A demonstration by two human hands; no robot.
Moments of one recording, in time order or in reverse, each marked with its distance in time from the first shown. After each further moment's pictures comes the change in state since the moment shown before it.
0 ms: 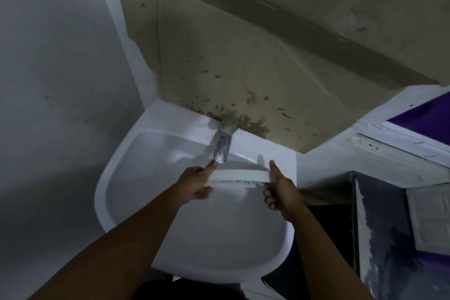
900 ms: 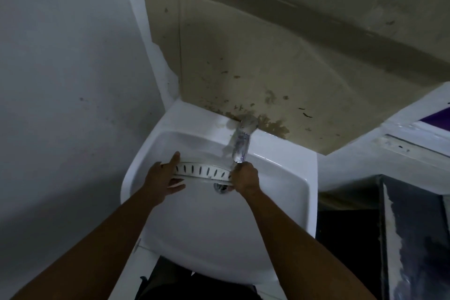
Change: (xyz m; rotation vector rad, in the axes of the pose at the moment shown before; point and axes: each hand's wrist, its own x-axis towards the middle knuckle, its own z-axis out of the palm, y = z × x) left_hand -0.026 -0.009 -0.102 -0.393 0.259 0.077; right_hand 0.012 -0.022 0.134 -0.785 -0.008 -0.256
